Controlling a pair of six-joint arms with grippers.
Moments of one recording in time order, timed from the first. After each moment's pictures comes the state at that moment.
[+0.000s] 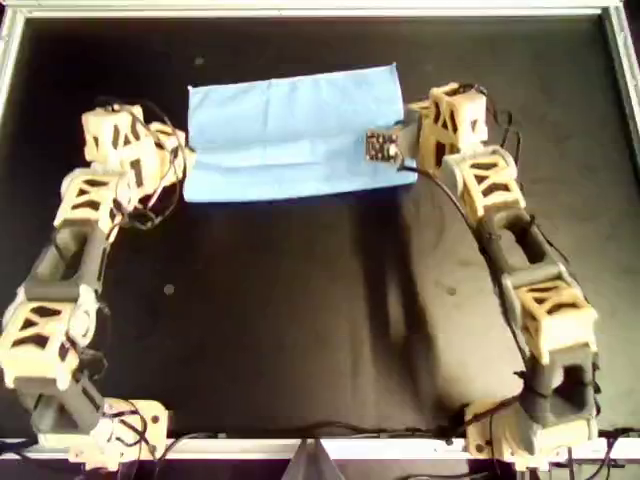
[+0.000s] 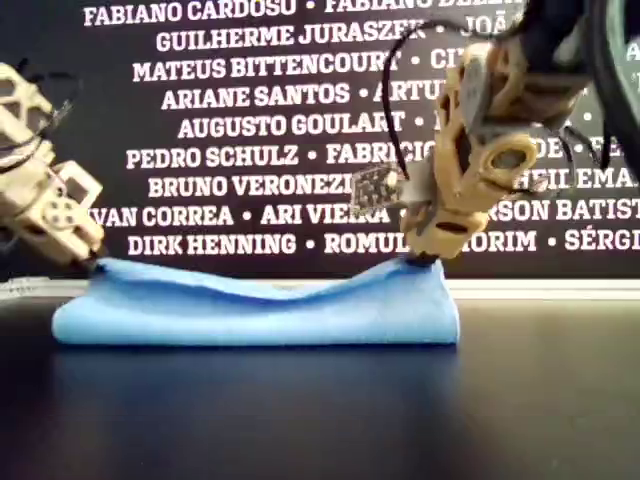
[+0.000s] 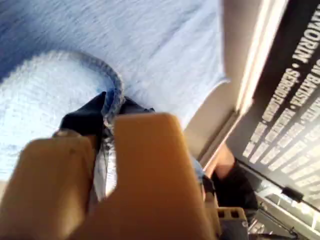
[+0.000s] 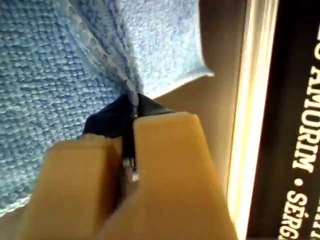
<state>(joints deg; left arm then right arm) -2.5 65.4 75.1 23.8 23.3 15.5 16.3 40.3 42.7 30.7 -6.7 12.4</state>
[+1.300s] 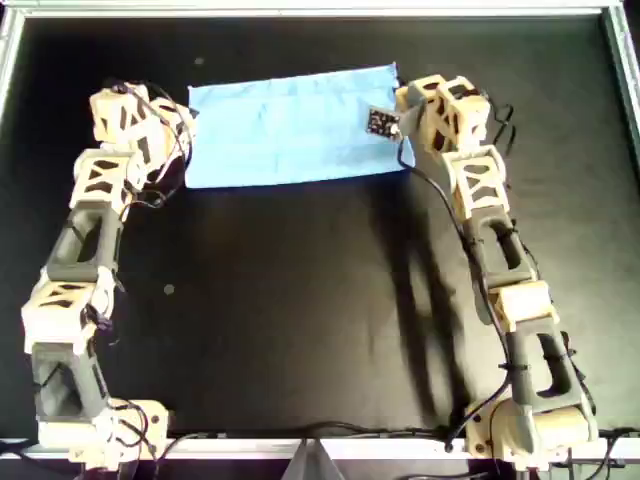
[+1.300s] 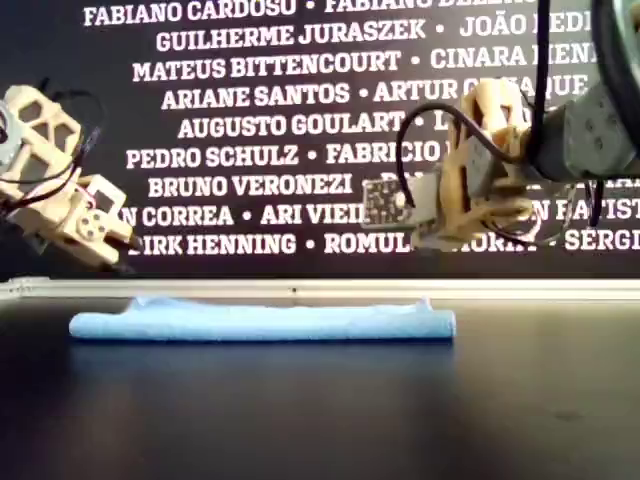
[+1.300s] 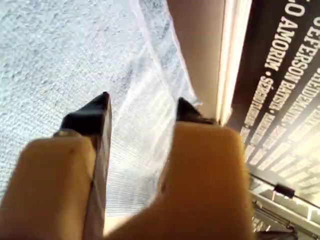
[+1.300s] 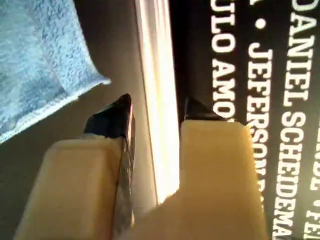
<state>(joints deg) -2.5 48.3 51.7 23.8 23.3 15.6 13.8 8.0 -2.6 24.1 -7.3 12.4</state>
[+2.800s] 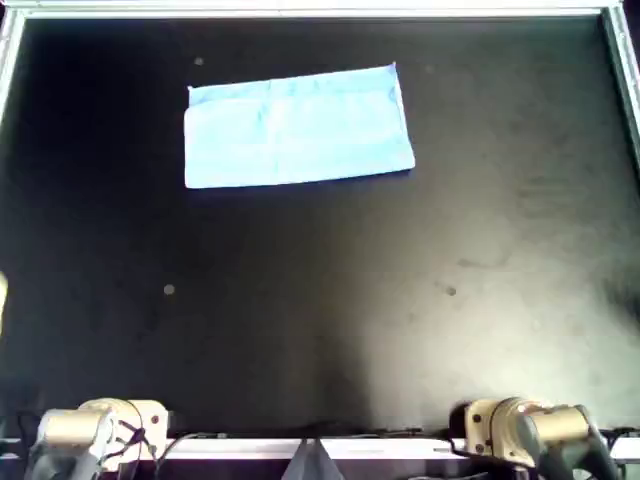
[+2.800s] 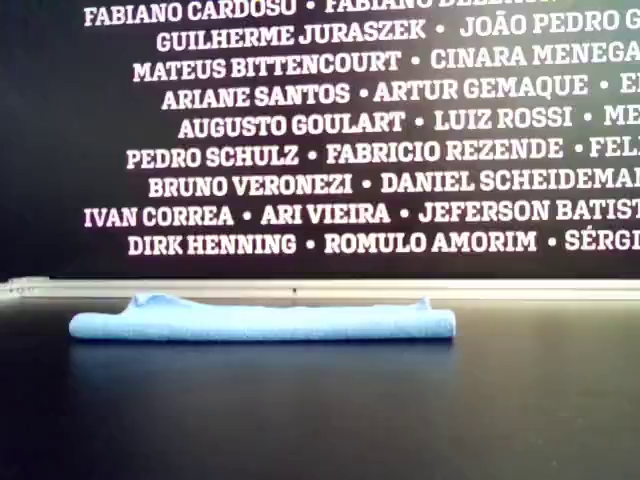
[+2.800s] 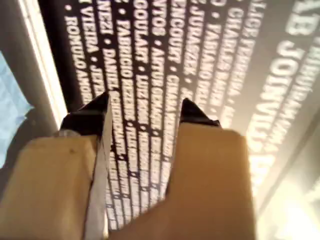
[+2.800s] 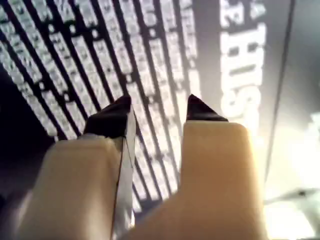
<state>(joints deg) -2.6 151.6 73.3 85.5 -2.8 3.3 11.2 143.0 64.5 78.0 10.6 12.9</state>
